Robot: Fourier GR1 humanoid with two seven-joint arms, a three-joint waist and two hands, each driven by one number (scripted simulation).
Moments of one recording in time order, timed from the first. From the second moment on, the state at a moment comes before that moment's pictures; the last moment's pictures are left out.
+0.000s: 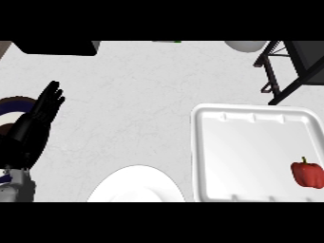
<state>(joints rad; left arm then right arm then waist) -0.09 0.18 0.10 -1.68 0.01 -0.12 0.19 -1.14 -0.60 -0.20 -0.71 1.05 -0.02 0.02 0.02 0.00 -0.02</state>
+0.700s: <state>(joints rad) -0.08 0.18 0.09 -1.71 0.00 -0.12 0.19 -1.17 -0.77 -0.09 -0.62 1.27 0.07 0.20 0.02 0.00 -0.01</state>
